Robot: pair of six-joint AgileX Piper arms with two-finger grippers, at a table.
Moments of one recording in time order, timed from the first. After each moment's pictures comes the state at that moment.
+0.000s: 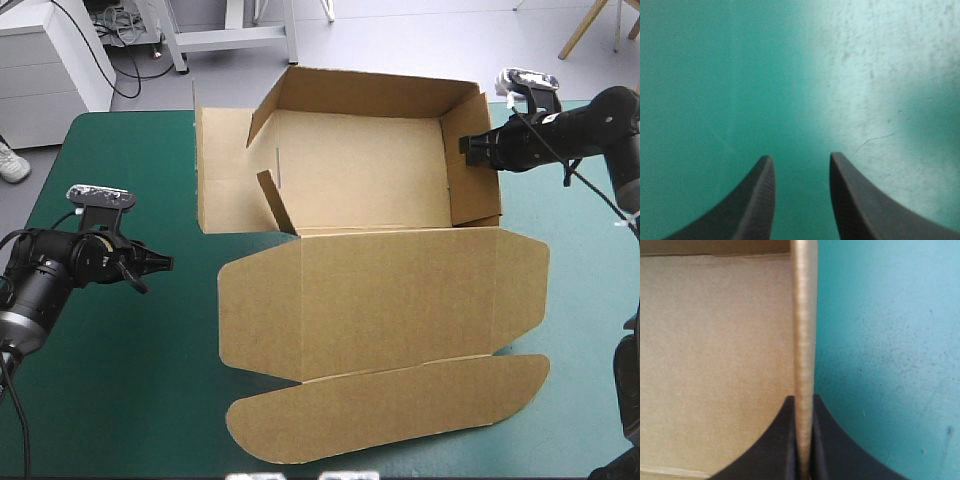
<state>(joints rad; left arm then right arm) -0.08 1.25 -1.00 0.14 0.81 -0.09 -0.08 1.66 -1.71 0.59 1.13 -0.33</state>
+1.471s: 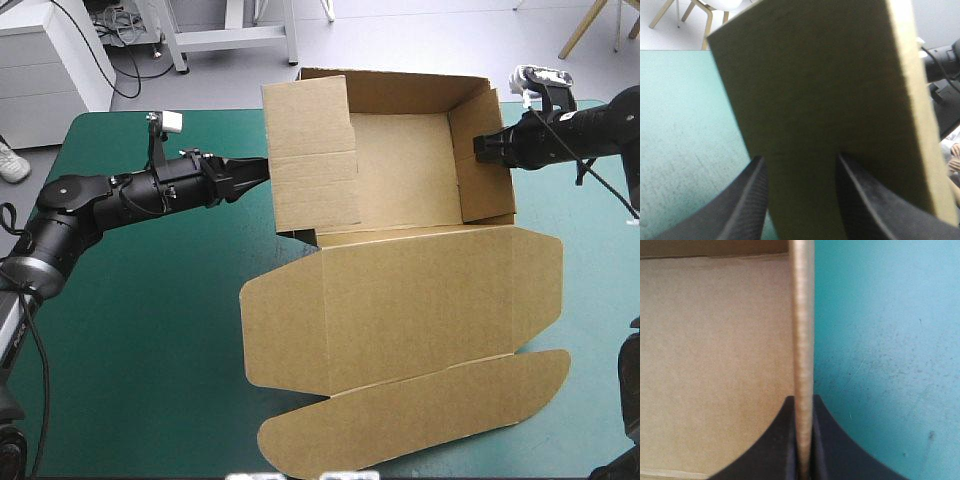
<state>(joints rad) -0.08 1.42 -1.21 -1.47 0.99 0.94 -0.12 1.66 -1.71 0.62 1.14 -0.42</state>
